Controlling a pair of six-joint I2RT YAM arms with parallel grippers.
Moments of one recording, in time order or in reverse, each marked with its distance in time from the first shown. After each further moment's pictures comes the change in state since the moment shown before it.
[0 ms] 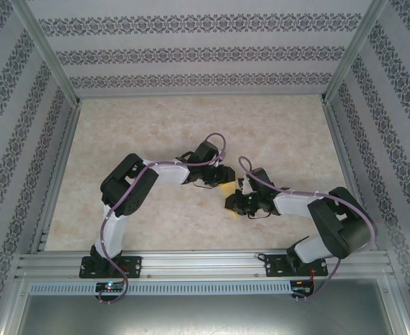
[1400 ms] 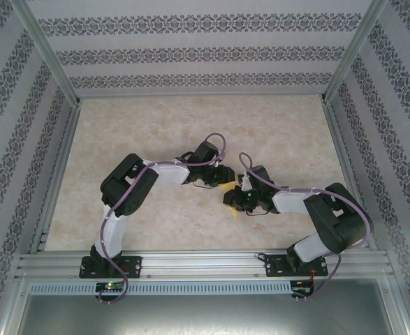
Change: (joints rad) left arm 0.000 0.000 -0.001 0.000 -0.004 0.000; right arm -0.019 0.045 0.001 0.121 -0.019 0.041
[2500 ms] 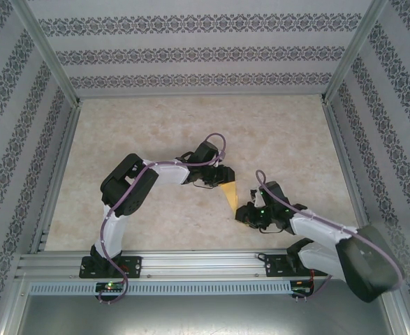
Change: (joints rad) left arm 0.000 0.000 0.000 0.000 0.000 0.004; right arm 0.000 -0.440 -0.186 -0.309 0.063 -0.010
